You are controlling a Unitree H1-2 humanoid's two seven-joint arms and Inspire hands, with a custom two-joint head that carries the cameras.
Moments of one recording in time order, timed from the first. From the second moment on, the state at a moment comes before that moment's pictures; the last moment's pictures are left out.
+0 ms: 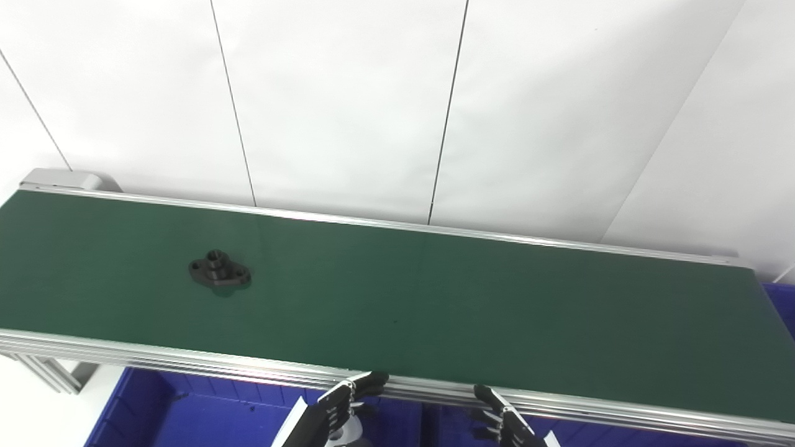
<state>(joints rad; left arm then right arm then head) 0.26 0.05 -0.26 0.10 0.05 -0.39 -0.21 0.28 -0.15 0.18 0.14 -0.06 -0.41 0.15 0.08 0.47</state>
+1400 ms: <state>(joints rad) 0.25 0.05 -0.27 0.10 0.07 -0.39 -0.21 0.17 -0.26 0.28 -0.27 -0.31 -0.42 -0.23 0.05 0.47</state>
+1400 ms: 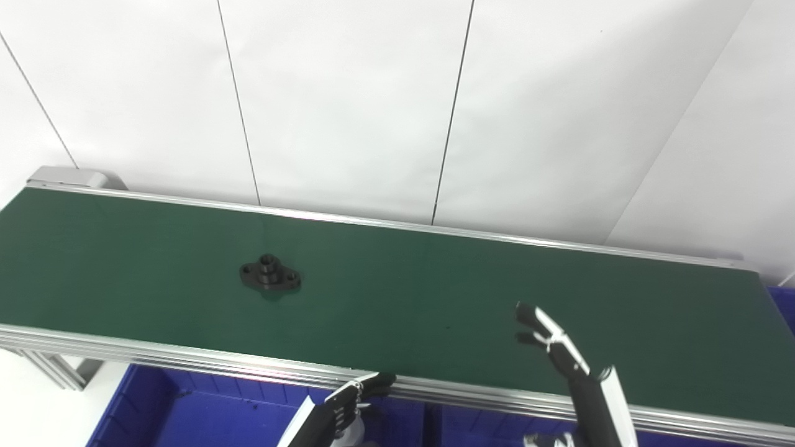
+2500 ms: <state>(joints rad) 0.22 0.03 -0.29 0.13 0.09 -0.42 -0.21 -0.38 -0.14 0.27 0.07 -0.78 -0.06 -0.02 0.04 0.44</state>
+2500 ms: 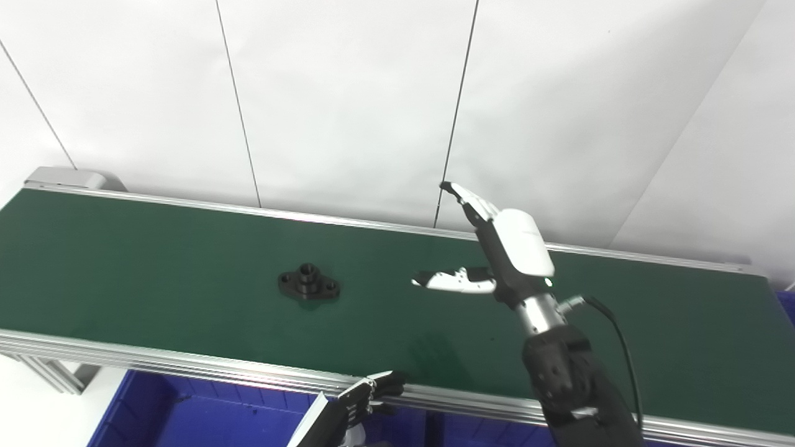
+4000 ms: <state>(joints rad) 0.23 0.01 -0.31 0.12 0.15 -0.42 -0.17 -0.62 -0.03 0.58 0.65 -0.97 0.07 -0.05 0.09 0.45</state>
